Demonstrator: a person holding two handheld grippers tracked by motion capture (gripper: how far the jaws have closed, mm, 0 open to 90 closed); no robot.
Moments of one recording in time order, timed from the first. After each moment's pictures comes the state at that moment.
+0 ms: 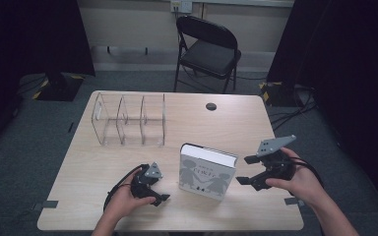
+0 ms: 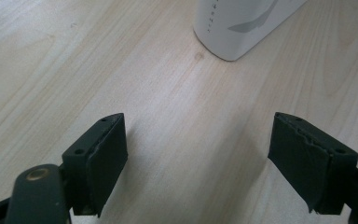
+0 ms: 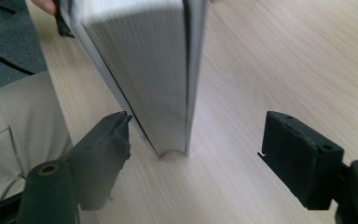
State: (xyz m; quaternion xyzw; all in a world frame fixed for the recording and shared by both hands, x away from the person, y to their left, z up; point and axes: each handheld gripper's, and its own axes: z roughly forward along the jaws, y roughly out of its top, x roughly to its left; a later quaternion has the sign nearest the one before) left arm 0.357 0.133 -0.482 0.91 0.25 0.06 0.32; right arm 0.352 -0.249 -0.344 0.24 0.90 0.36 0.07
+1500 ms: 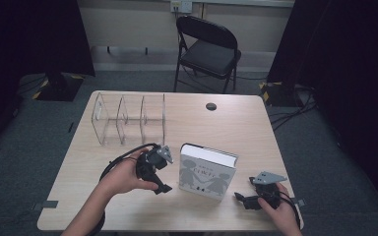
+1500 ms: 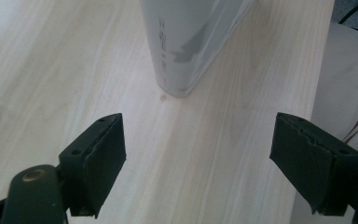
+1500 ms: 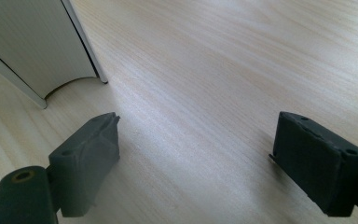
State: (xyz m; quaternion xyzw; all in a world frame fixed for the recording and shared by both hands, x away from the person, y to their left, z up) left arm 0.376 0.106 -0.380 0.96 0.15 0.00 0.24; right arm 0.335 -0.275 -0.500 0.37 0.84 0.36 0.16
